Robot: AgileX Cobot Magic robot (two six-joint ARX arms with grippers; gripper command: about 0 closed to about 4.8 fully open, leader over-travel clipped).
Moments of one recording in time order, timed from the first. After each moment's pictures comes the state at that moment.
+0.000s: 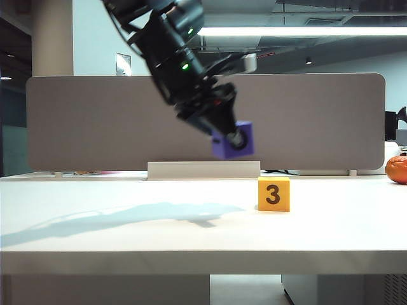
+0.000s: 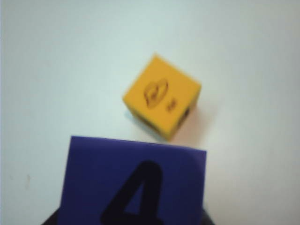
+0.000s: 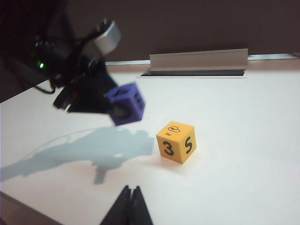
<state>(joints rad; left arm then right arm) -0.61 1.95 1.62 -0.49 0.25 0.46 -0.02 0.00 0.17 -0.21 -0.49 0.15</state>
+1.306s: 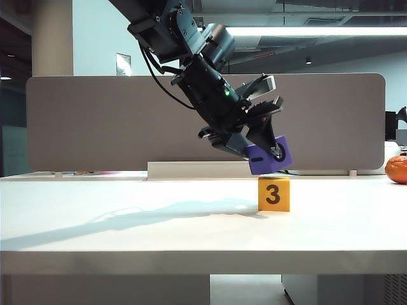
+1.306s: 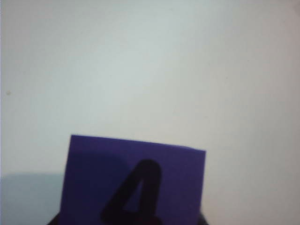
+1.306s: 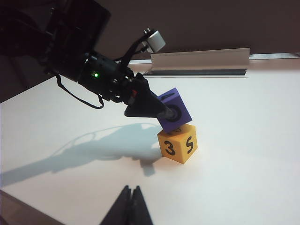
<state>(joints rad) -0.65 2.17 1.78 -0.31 0.29 0.05 -0.02 0.00 0.17 -0.21 -0.50 0.15</state>
